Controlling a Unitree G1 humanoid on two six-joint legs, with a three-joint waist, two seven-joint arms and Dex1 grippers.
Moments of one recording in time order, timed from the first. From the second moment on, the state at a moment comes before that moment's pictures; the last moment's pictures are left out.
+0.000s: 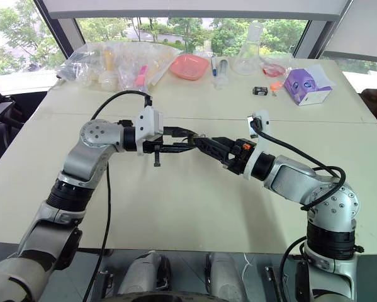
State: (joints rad) left arm -0.70 0.40 -0.20 0.03 -0.21 0.18 -1.15; right arm -0.38 -0.48 -0.27 -0.40 1.47 1.13 0.00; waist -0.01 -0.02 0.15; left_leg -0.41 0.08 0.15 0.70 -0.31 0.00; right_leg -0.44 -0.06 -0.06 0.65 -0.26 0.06
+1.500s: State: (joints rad) left arm -0.71 0.42 -0.22 0.21 0.20 -0.63 -0.72; right arm -0.39 -0.35 -0.15 -0.33 1.91 0.75 -0.39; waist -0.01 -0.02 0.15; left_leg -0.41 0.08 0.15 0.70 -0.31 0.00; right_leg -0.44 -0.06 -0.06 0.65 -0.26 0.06
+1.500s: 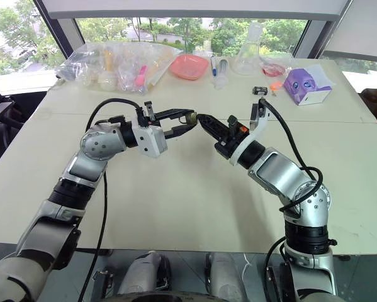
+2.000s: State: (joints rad) left arm -0.72 0.45 -0.22 0.29 0.33 -0.76 -0.56; right arm -0.41 -0.29 -0.15 -0.30 1.96 0.72 -0.47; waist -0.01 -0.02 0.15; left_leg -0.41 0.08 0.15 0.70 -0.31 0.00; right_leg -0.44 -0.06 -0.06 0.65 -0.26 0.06
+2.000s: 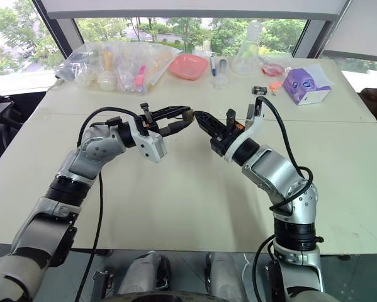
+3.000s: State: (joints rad) left arm -0.78 0.42 -0.27 0.22 0.01 -0.51 -0.93; right arm -0.41 -0.53 -0.09 -0.37 1.35 0.85 0.12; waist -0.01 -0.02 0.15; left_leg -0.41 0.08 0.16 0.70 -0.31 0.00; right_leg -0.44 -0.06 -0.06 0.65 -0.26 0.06
